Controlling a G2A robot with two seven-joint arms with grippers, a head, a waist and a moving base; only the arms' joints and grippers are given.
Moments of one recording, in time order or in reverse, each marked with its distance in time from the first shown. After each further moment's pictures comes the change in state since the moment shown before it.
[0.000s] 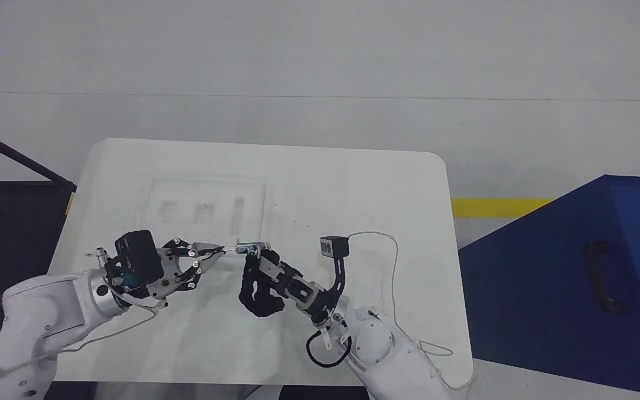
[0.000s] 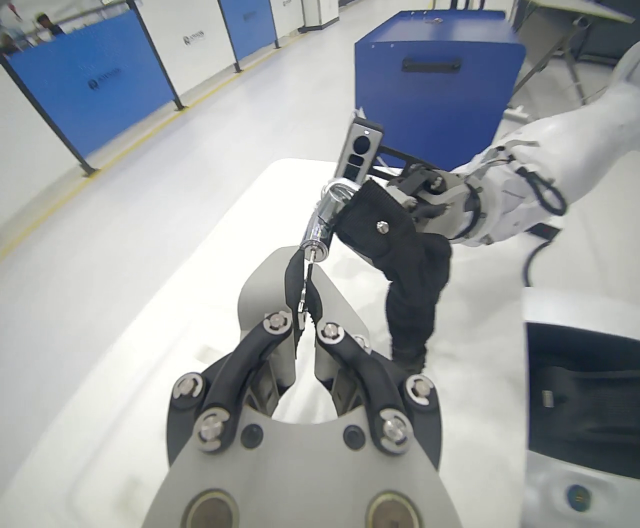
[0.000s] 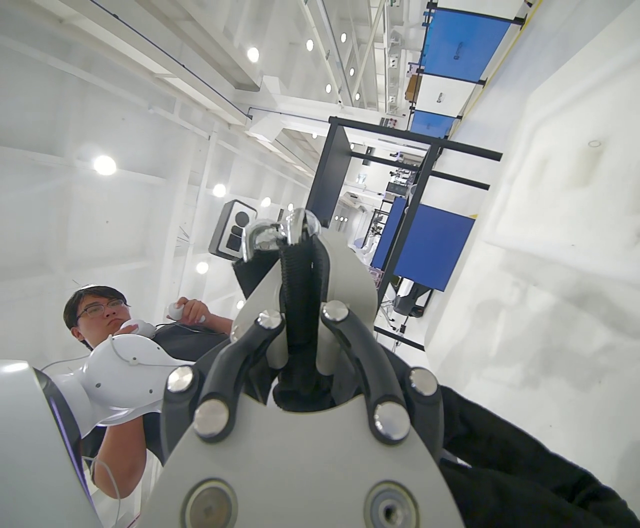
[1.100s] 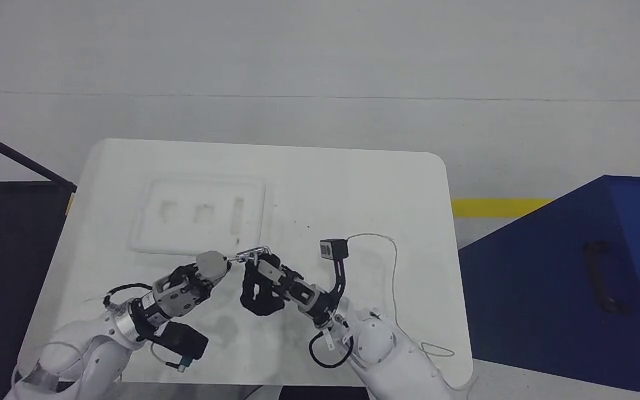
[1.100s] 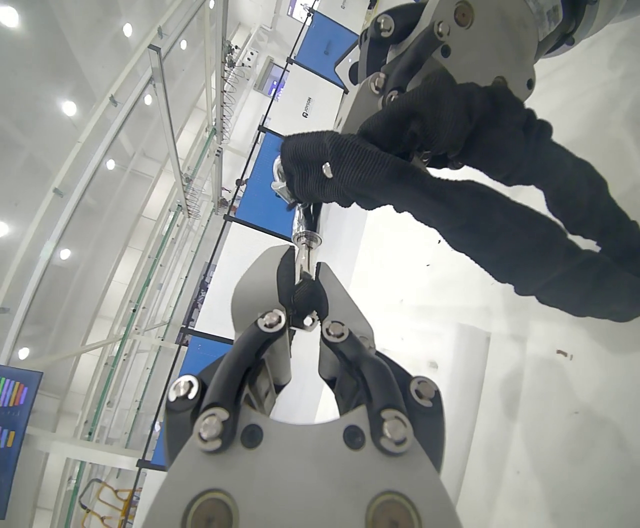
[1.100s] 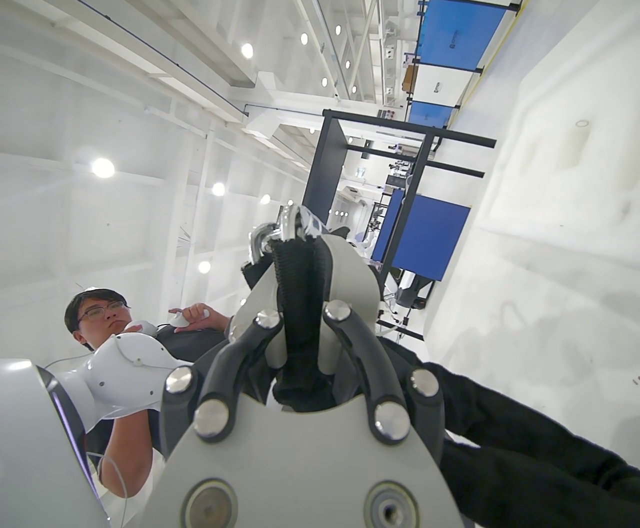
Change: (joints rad) left arm 0.120 -0.055 0.123 0.079 0.821 0.857 0.489; right arm 0.005 0.005 0.003 0.027 0.020 -0.003 0.037
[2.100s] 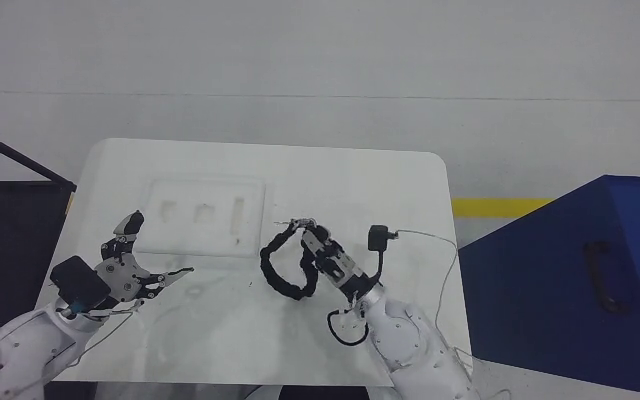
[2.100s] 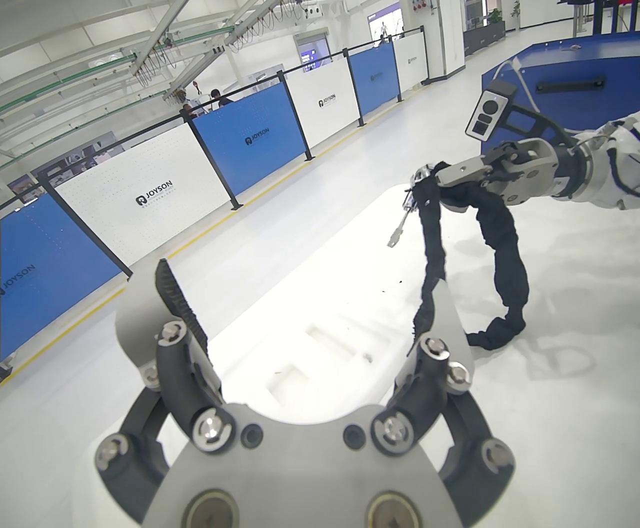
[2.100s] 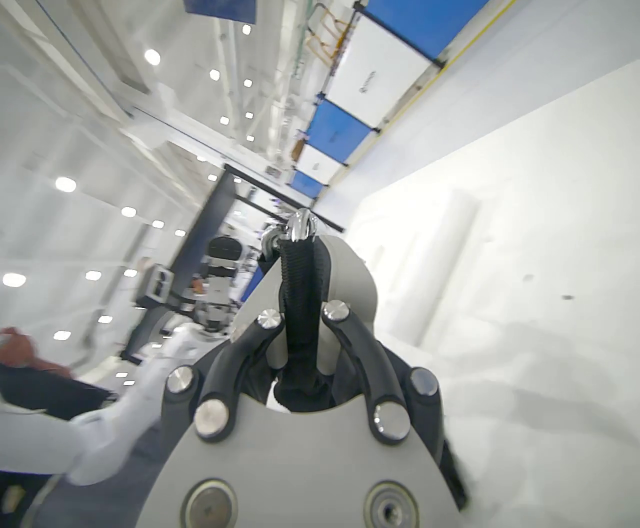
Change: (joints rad) left arm 0.015 -0.003 -0.198 0.103 -0.687 -0.567 -0.057; right arm -0.138 0.054 0.208 -0.230 -0.782 0.307 -0.368
